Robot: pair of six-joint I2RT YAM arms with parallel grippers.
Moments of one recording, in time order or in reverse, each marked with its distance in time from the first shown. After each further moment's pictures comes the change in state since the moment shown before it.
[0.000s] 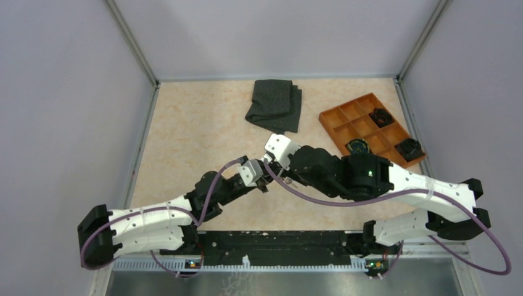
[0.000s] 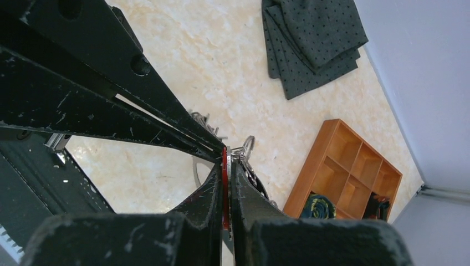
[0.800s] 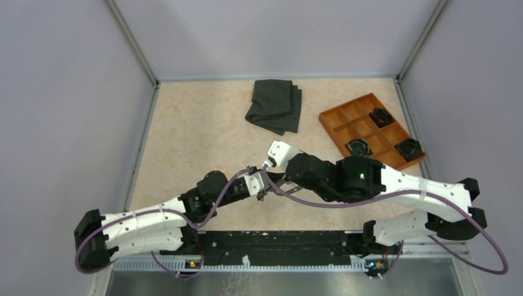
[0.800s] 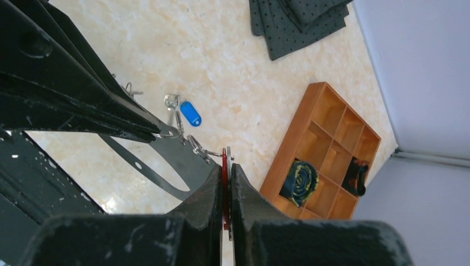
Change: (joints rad) left arm 0.001 -0.069 0.004 -0.258 0.125 0.119; right arm -0.002 0.006 -0.045 -0.111 0.089 0.027
